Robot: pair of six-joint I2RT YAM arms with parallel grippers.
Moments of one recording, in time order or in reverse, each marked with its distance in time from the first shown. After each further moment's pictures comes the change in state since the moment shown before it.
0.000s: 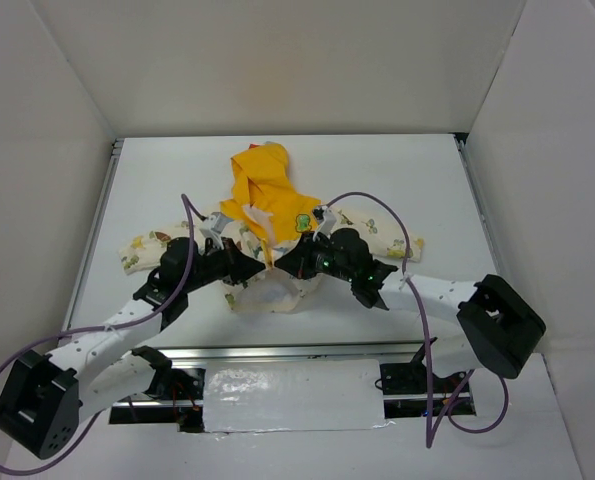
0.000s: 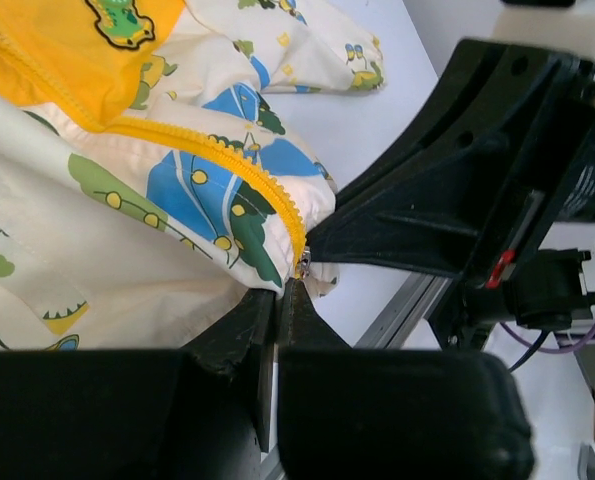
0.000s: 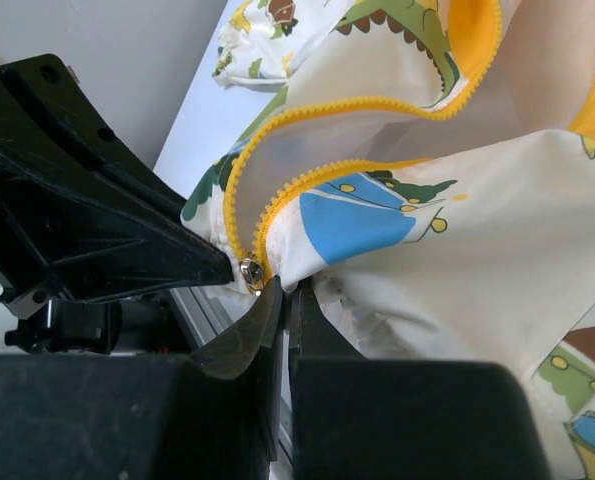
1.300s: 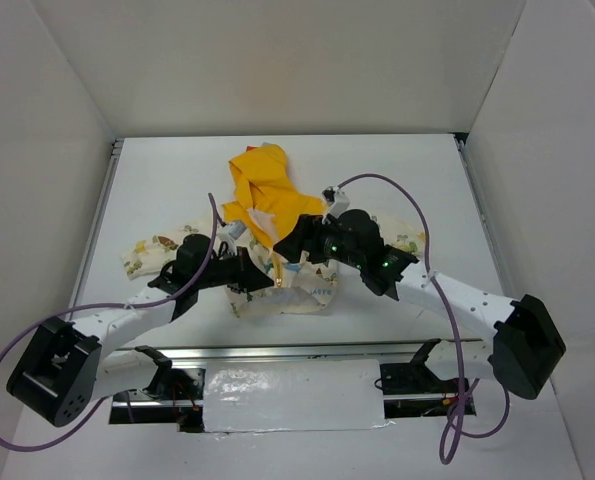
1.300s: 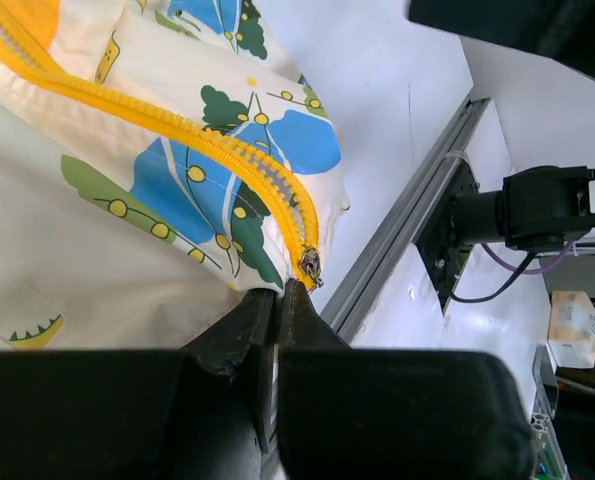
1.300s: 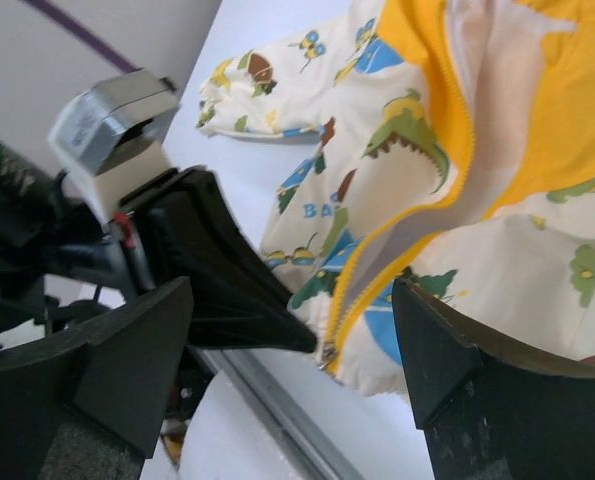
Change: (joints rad) left arm -0.005 0.197 0.019 0.024 0.192 0.022; right arm -0.050 -0.132 0.189 -0.386 0.051 -0.056
